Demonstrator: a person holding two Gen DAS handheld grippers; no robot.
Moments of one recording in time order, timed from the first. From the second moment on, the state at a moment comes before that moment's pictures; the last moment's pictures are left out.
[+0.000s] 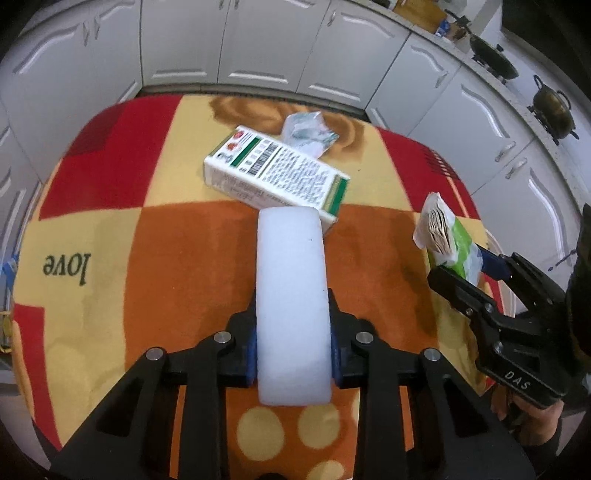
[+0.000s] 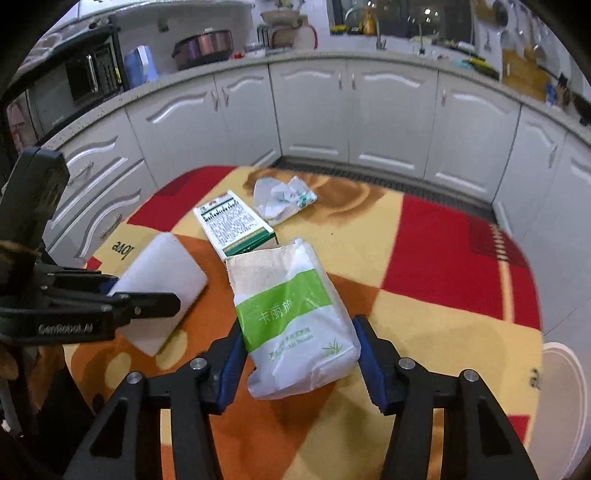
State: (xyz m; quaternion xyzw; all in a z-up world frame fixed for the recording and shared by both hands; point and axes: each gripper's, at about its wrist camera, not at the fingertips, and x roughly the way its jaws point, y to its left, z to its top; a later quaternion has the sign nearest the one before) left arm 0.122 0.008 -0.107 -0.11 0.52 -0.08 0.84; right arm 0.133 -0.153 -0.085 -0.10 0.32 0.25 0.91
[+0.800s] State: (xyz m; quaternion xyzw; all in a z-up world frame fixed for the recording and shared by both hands) left arm 0.109 -0.076 -0.075 -0.05 0.49 -0.15 0.86; right arm 0.084 -0.237 -0.066 -0.03 0.30 0.17 0.94
